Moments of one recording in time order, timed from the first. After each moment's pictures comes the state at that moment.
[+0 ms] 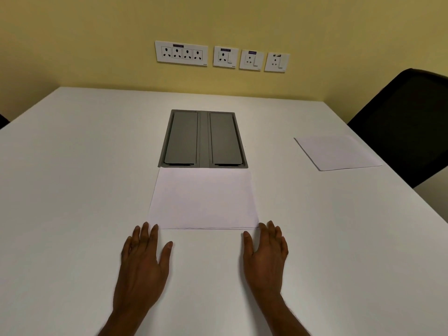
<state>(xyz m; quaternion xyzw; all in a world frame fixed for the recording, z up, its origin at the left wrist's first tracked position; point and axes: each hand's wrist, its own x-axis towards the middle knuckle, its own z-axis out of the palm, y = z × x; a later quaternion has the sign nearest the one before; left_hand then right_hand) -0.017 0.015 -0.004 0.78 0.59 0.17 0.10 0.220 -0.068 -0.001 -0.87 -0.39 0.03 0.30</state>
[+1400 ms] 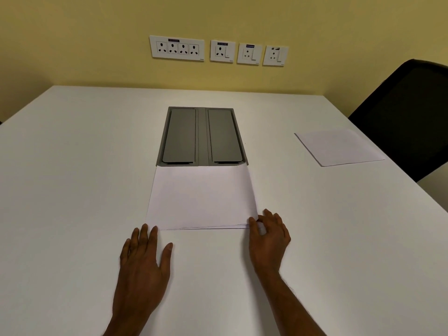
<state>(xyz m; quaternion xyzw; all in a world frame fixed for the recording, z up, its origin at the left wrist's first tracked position) -0.017 0.016 -0.007 0.78 0.59 0.18 0.11 0.231 -0.036 0.006 -0.81 -0.29 0.07 0.50</state>
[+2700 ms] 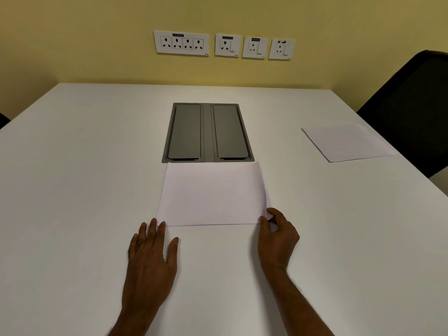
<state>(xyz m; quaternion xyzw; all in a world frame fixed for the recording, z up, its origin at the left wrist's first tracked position) -0.018 0.020 -0.012 0.77 0.59 0.21 0.12 0.230 -0.034 0.004 -0.79 -0.26 0.04 0.55</state>
